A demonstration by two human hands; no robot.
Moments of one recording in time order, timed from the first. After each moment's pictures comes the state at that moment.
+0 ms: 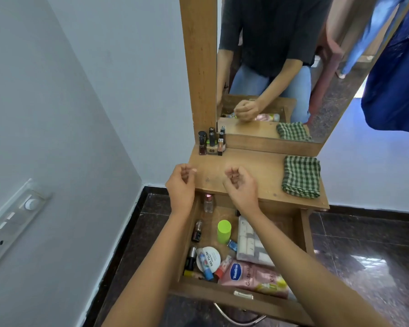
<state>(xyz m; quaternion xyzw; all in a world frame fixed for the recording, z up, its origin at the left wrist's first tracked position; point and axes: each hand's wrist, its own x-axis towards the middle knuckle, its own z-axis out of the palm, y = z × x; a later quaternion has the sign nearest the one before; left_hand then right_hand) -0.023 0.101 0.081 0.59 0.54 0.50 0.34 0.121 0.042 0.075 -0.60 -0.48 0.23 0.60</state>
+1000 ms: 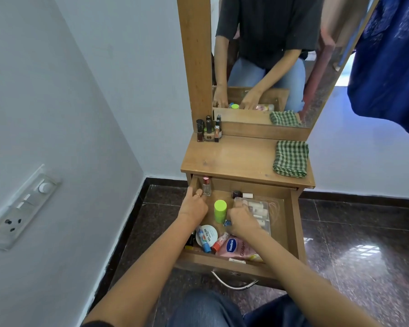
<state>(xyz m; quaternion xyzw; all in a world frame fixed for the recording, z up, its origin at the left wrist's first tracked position) -0.031 0.031 0.049 0.89 0.34 -0.24 -0.18 0.102 -0.050 0.033 -0.75 -0.64 0.19 -0.01</state>
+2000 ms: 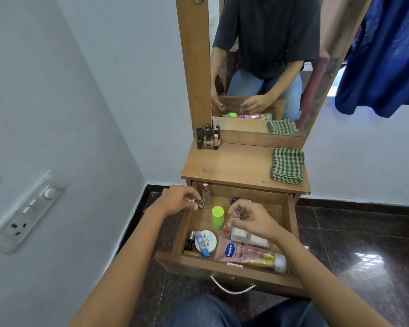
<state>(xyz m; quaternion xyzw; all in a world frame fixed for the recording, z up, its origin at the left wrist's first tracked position) -0.083 0.065 0.102 0.84 0.43 0.03 0.33 0.145 -0.078 0.075 -0.59 -0.61 0.39 0.35</state>
